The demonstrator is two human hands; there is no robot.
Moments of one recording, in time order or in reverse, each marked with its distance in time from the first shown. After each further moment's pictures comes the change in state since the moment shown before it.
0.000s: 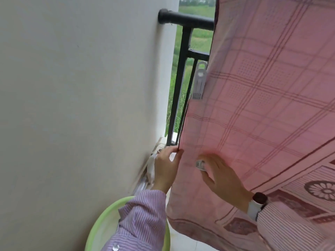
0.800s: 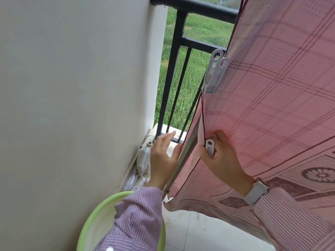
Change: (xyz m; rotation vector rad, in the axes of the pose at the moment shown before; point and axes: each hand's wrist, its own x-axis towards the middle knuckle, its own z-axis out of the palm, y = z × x) left_hand 0.008 -0.012 -0.015 -0.013 -0.082 0.083; right_hand 0.045 -0.029 -0.009 0.069 0.196 0.245
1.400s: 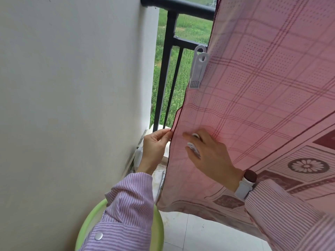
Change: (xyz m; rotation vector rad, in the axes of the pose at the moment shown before) left_hand 0.023 0.012 -0.007 -0.523 -0.094 -0.327; right_hand -0.009 -0.014 -0.008 -0.390 -0.038 -0.249
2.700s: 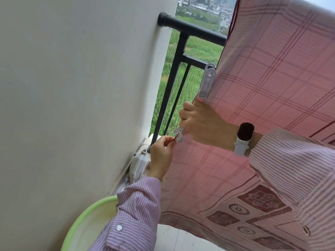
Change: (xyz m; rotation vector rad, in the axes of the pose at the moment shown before) left_hand -0.016 -0.007 0.010 0.267 0.194 0.130; right_hand 0.102 -0.015 -0.058 -0.634 -0.357 -0.603
